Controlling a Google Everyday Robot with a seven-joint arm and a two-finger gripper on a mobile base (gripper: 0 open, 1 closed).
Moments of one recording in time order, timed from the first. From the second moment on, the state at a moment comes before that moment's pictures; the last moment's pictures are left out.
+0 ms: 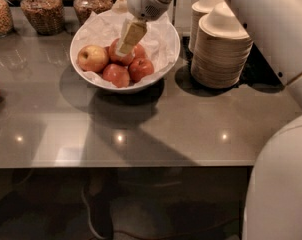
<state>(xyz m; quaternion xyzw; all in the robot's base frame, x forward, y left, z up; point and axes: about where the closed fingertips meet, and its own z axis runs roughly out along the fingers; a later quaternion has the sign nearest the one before) 0.671 0.060 0.975 -0.74 0.57 0.07 0.36</state>
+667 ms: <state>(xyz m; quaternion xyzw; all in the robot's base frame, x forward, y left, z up) 0.690 0.072 0.937 -0.75 0.58 0.07 0.32</state>
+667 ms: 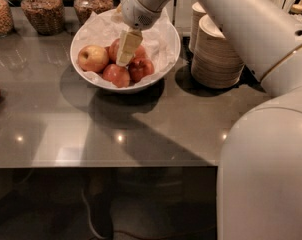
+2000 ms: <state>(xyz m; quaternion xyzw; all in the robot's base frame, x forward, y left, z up) 0.695 0.047 0.931 -0.75 0.60 0.04 0.28</state>
